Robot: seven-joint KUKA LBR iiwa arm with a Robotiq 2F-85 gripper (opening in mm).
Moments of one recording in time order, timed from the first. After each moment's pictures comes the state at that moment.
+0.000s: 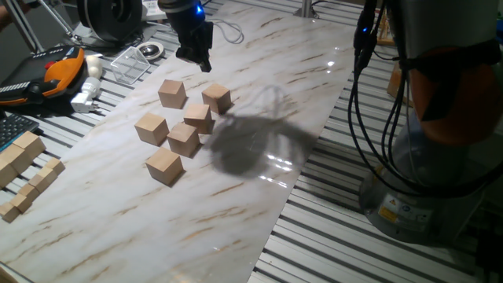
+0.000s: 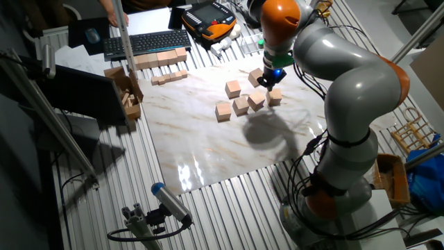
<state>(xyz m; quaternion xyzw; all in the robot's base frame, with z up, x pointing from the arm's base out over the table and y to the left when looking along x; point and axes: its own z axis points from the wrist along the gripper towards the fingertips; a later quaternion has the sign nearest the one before) 0.515 0.000 0.236 0.02 -1.00 0.06 0.07</state>
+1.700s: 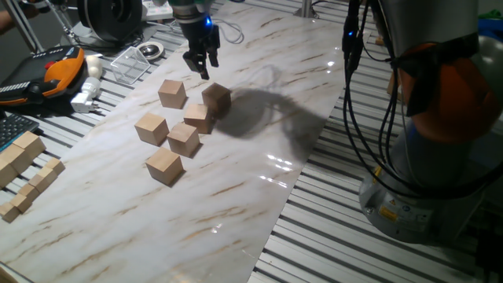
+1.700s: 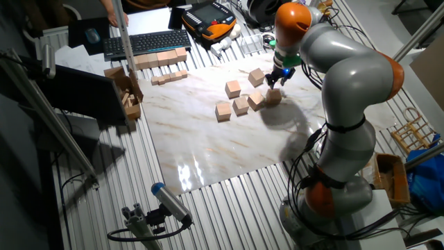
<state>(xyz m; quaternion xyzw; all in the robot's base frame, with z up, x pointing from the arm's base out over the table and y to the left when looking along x) 0.566 -0.080 0.152 0.01 -1.00 0.04 0.04</state>
